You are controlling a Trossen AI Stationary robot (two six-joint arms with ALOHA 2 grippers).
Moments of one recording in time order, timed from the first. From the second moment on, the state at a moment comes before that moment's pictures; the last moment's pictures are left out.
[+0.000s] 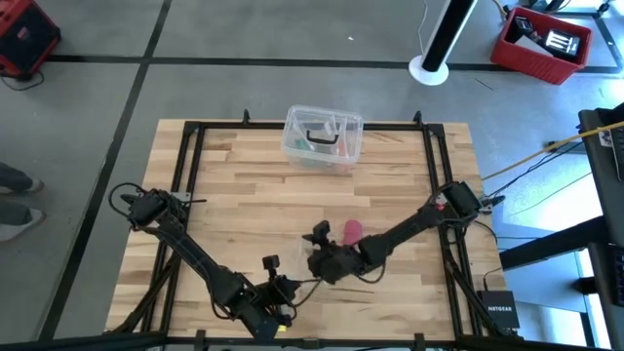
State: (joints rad) left arm -0.74 1.93 1.41 -0.46 -0.86 -0.64; right arm 0.43 2.00 1.15 0.09 0.72 -0.40
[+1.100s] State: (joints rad) left arm -0.67 1.96 1.41 -0.56 -0.85 -0.83; right arm 0.72 1.80 1.15 0.13 0.51 -0.30
